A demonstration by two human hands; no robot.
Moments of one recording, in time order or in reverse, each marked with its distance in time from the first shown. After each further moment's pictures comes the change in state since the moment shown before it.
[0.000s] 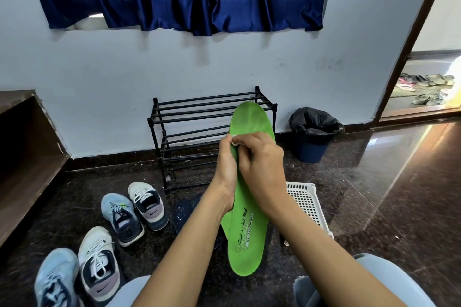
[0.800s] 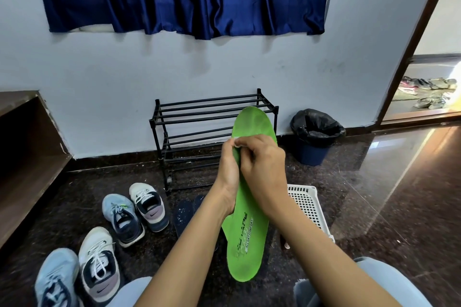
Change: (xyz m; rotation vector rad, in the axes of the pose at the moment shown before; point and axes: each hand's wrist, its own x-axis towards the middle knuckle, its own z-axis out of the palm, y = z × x) left_hand -0.012 0.006 0.006 0.051 -0.010 0.031; right_hand 0.001 0.002 0.001 0.015 0.008 0.008
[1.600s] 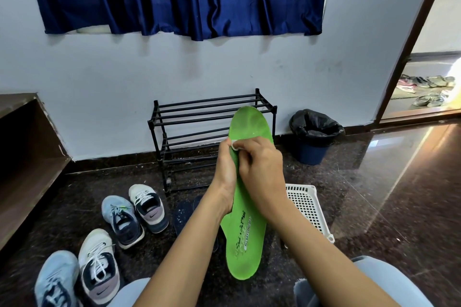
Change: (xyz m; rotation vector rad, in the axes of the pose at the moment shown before) left_hand 0.005 0.000 -0.001 -0.032 0.007 -0.025; right_hand -0.002 0.003 0.000 -0.032 -0.031 0.008
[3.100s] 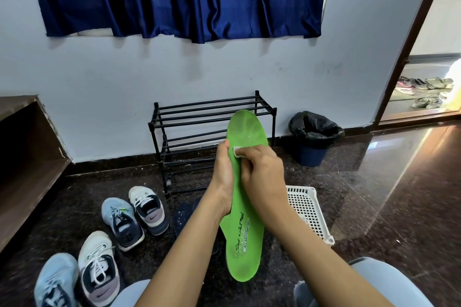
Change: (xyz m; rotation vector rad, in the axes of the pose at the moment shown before) left_hand 0.000 0.004 -0.003 -0.074 -0.027 -0.093; right_hand -0.009 0.006 0.002 -0.070 -0.022 0.023
